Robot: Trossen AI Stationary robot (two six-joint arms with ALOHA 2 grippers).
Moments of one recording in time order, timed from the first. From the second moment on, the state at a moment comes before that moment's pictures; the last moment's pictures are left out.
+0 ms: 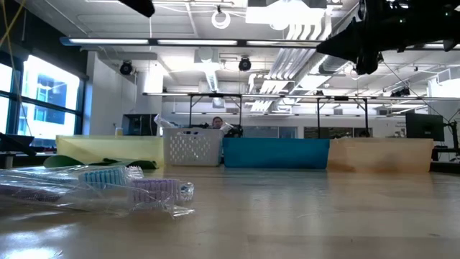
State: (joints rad) left arm -0.48 1.39 1.19 -0.65 -0.32 -0.09; right arm -0.12 0.67 0.31 0.34 0.25 0.24
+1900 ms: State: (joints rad) left arm -0.48 1.81 1.19 -0.65 0.17 -0.32; right arm -0.02 0.90 0.31 0.34 0.25 0.29
